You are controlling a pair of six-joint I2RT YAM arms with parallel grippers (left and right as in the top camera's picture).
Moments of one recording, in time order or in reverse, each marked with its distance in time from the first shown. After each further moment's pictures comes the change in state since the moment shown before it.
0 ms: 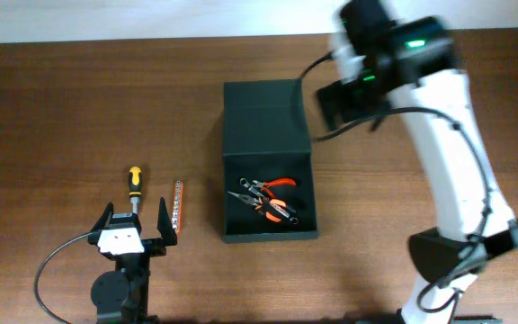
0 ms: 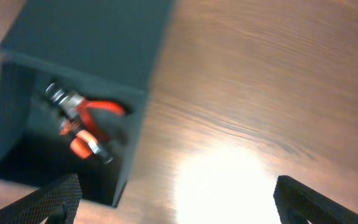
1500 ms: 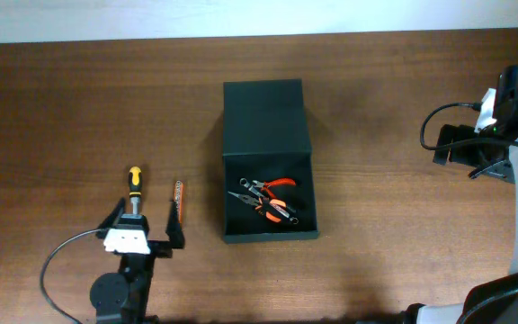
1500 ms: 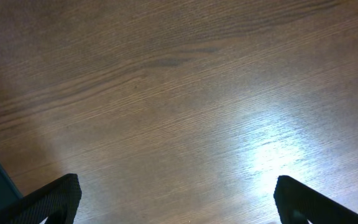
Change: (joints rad) left arm 0.001 0.000 0.000 0.030 0.160 -0.001; right arm -0.609 -0.372 -0.826 0.378 -0.001 0.011
